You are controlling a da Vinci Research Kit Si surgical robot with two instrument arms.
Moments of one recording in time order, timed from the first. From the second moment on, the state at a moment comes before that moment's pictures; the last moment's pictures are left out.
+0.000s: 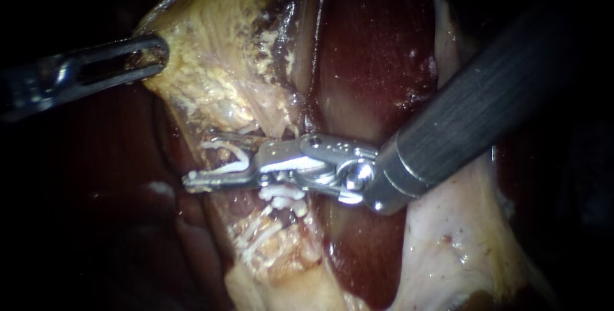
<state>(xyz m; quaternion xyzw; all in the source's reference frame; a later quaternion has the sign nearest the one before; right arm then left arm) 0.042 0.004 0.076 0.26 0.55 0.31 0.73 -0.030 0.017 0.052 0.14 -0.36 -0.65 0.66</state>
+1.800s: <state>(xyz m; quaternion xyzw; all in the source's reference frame) 0.028 0.005 0.070 0.33 0.51 0.33 0.73 -0.026 0.017 0.052 0.13 -0.36 -0.65 0.65</state>
